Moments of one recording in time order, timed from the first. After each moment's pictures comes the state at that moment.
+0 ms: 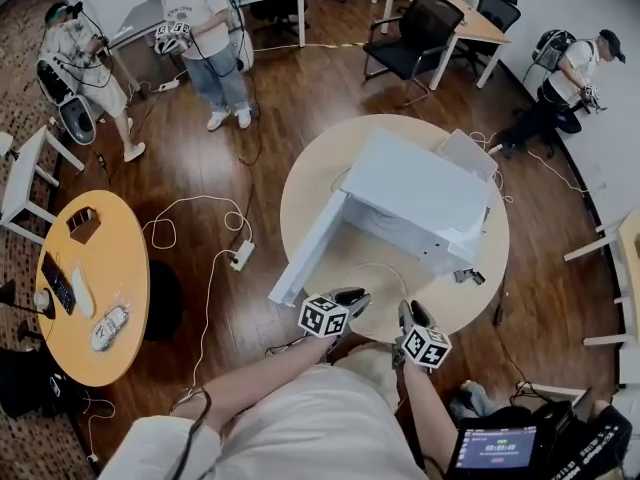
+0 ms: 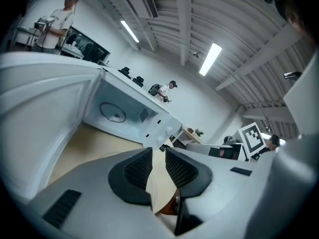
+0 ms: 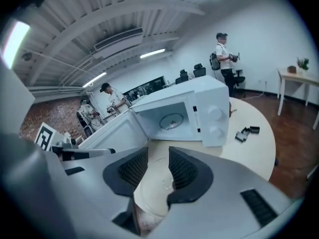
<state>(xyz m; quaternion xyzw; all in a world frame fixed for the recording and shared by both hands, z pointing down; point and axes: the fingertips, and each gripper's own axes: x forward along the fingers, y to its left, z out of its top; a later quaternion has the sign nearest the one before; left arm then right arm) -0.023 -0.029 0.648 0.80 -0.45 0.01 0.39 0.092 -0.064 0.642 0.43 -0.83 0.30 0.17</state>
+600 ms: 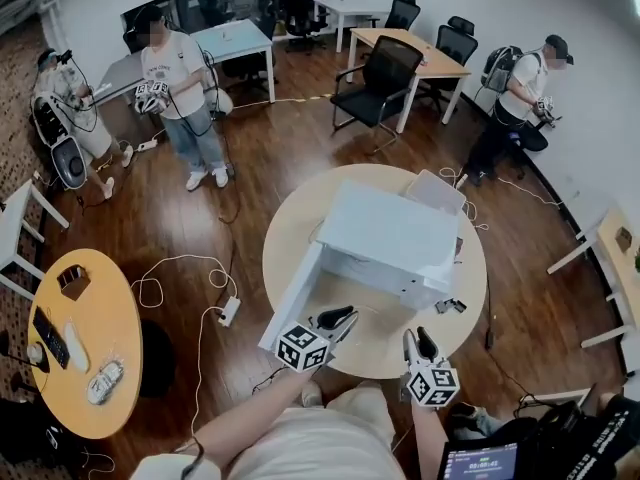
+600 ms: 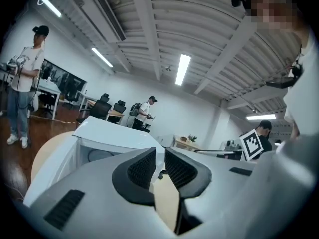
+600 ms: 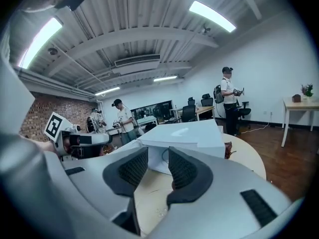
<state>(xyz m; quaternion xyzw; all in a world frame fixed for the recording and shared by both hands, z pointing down) -0.046 -0.055 0.503 0.87 -0.44 -0.01 0.22 0.114 -0.069 0.513 0.44 -0.88 0.17 0.08</state>
